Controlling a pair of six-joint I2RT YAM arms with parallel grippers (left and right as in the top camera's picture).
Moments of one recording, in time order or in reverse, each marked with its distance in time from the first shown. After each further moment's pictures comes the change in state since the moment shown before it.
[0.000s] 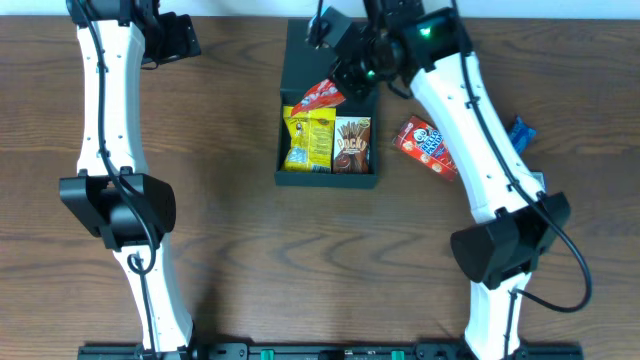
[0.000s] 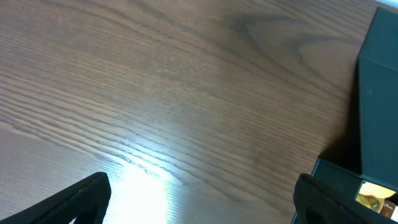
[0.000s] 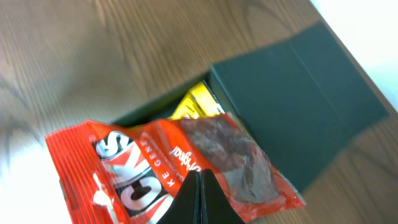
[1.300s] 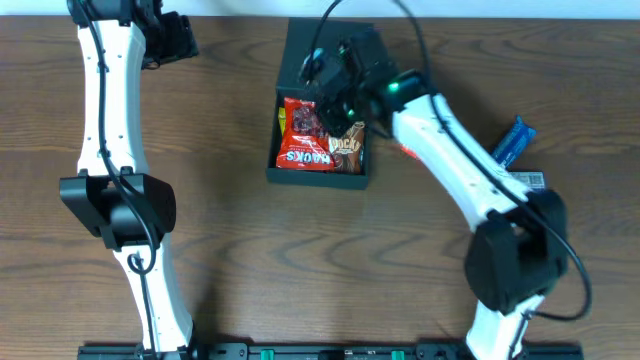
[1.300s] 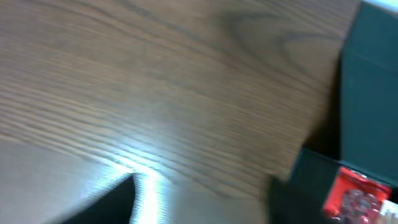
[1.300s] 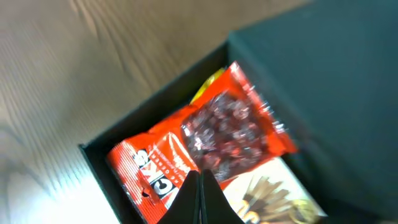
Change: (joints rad) left arm -0.002 0.000 0.000 0.005 0.061 0.003; right arm 0.031 -0.147 -0.531 0.450 0.004 0.264
